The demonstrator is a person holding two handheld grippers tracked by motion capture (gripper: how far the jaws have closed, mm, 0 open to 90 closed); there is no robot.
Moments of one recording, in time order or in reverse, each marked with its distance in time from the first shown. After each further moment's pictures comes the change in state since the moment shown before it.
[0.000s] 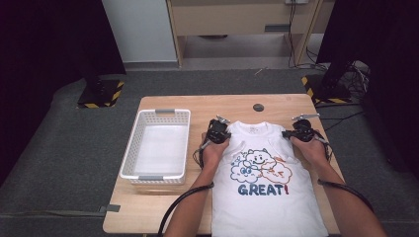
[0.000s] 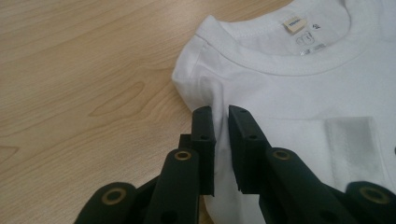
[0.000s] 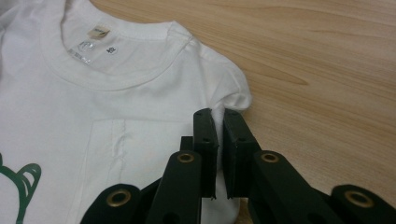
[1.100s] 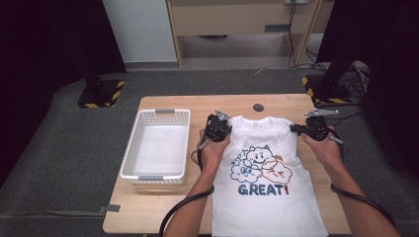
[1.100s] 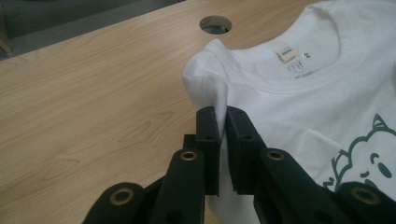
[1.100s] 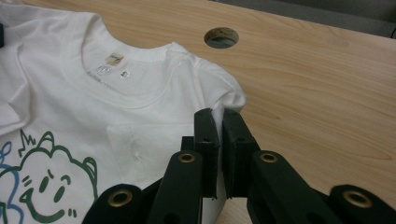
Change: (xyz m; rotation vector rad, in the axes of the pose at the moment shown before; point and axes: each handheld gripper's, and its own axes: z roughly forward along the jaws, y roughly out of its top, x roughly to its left) left arm -0.025 0.025 -0.072 -0.118 0.034 0.029; right arm 0.018 0.018 -0.077 -0.130 0.005 -0.029
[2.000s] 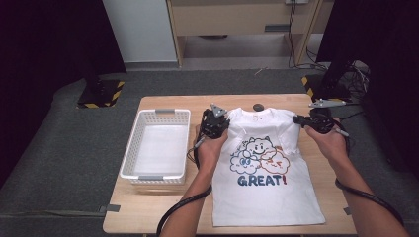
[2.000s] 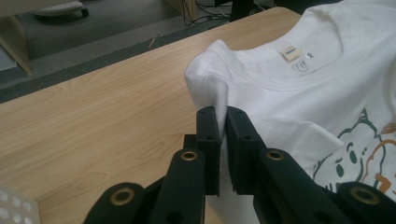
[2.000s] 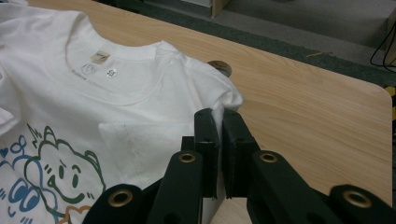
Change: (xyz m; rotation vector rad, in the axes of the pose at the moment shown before) left arm -0.002 0.018 -0.034 -0.075 0.026 0.001; right arm 0.008 0.032 -0.026 -0.038 -0.030 -0.036
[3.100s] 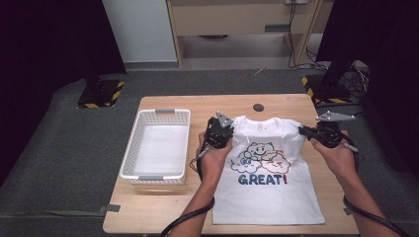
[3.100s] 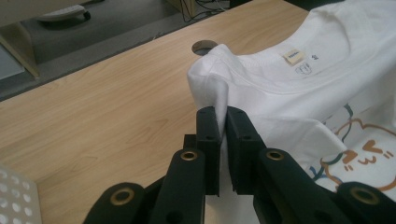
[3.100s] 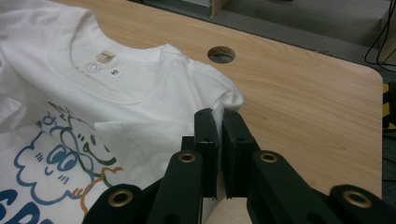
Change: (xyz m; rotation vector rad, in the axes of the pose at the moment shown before) left arm -0.033 -0.013 -0.019 0.021 0.026 0.062; right arm 0.015 -0.030 -0.034 -0.014 -0.011 -0.008
